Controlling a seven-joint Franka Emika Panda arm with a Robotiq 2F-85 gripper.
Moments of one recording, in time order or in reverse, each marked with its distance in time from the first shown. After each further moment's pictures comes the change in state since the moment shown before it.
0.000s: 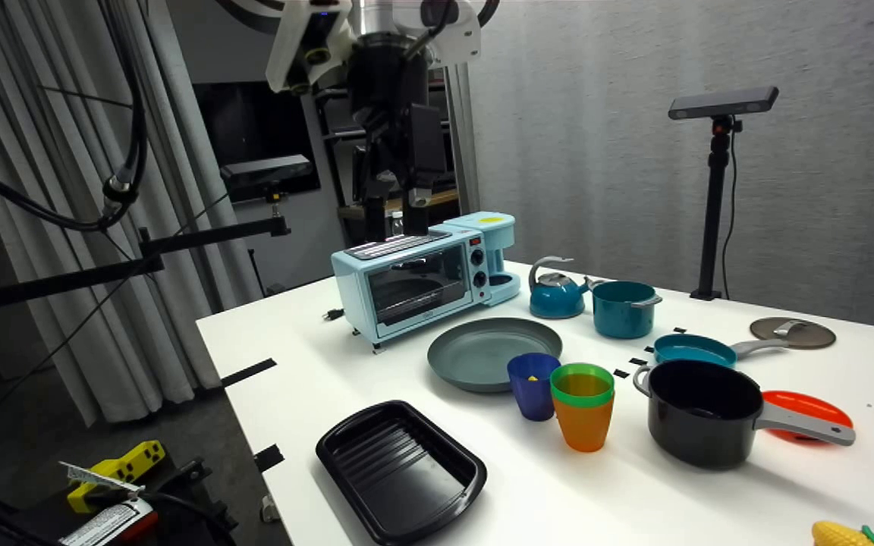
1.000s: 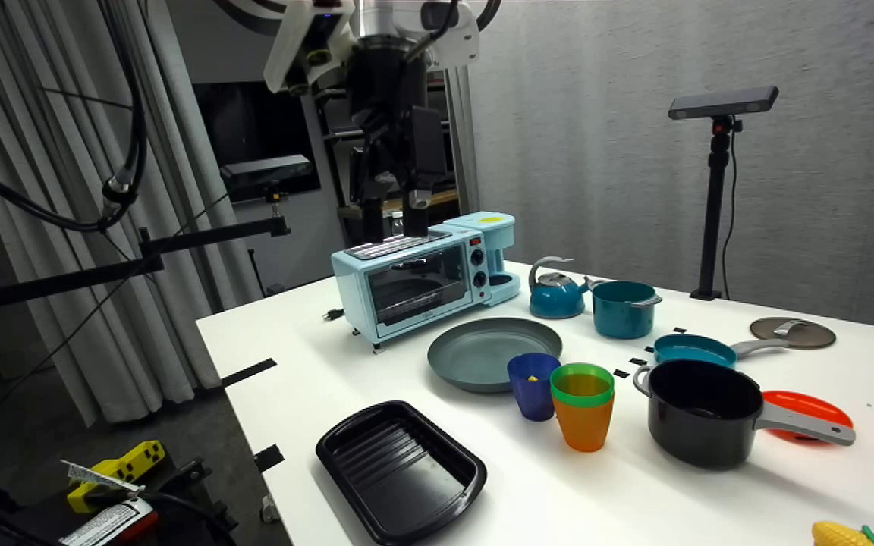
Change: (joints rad) arm 0.005 0.000 -0.001 -0.003 0.000 0.001 -0.029
